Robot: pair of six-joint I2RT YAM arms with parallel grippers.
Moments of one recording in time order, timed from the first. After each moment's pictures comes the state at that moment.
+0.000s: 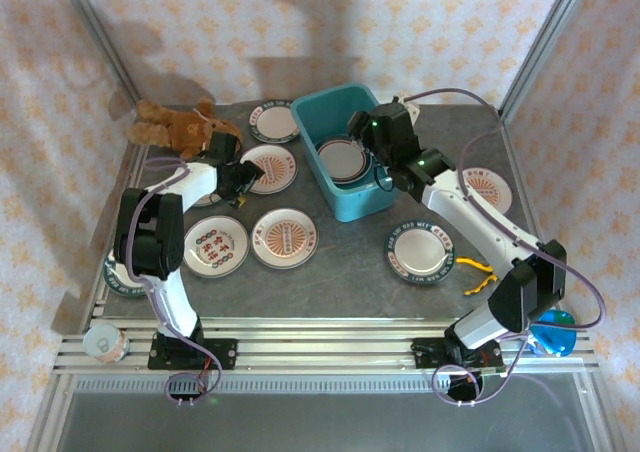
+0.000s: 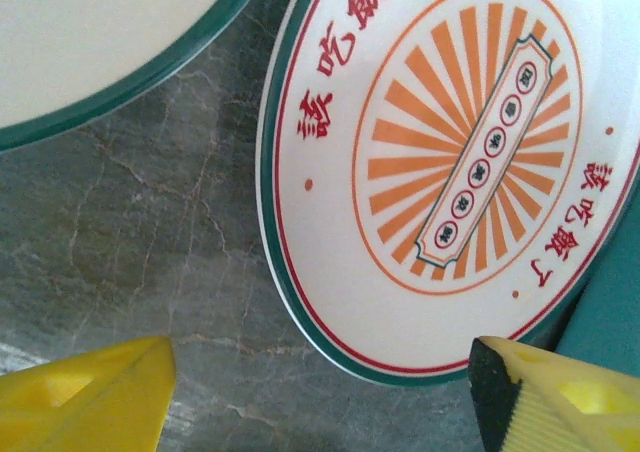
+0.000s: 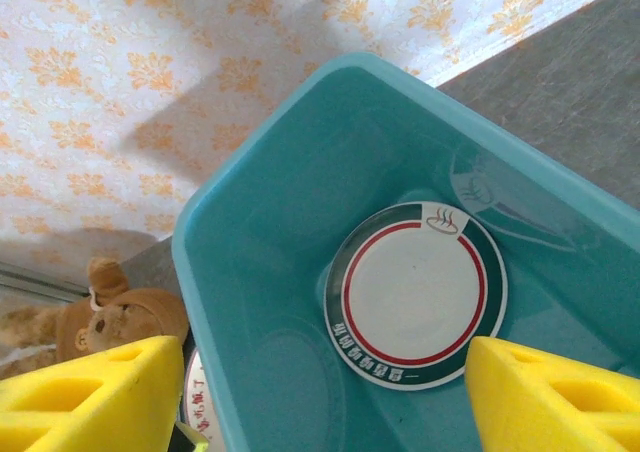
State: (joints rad) left arm -0.07 1.87 1.24 -0.45 0.19 -1.02; right arm 0.56 1.51 1.44 -0.43 0.34 0.82
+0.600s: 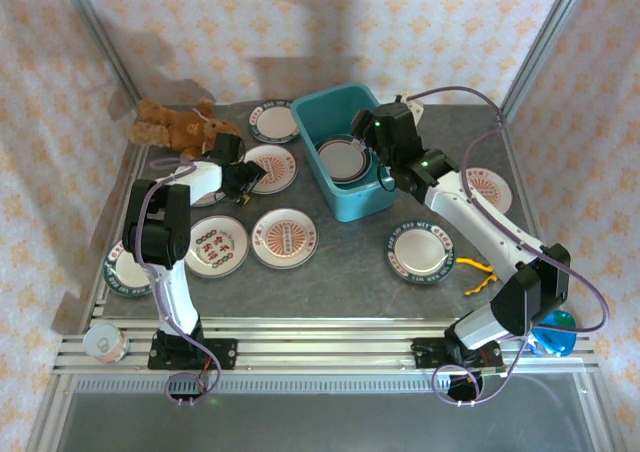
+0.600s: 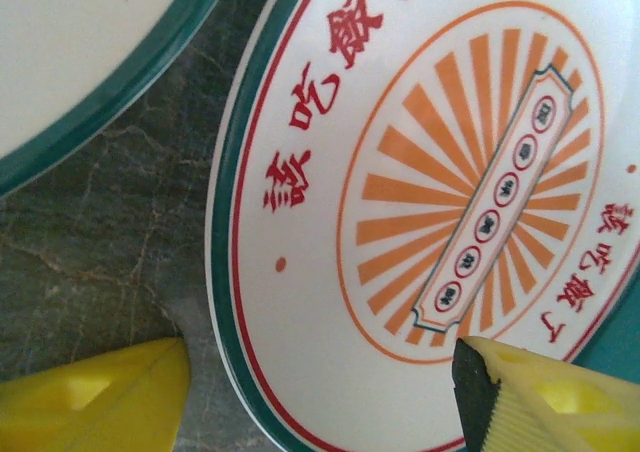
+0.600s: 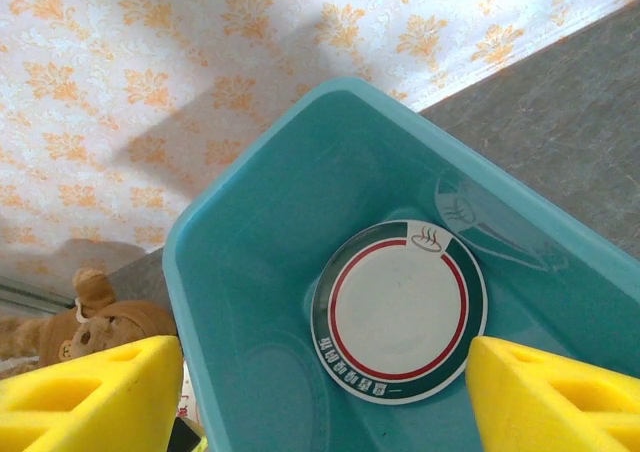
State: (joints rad) left arm -0.07 1.97 1.28 -0.38 0.21 -1.03; right arm 0.56 1.49 1.44 -0.43 0.37 0.79
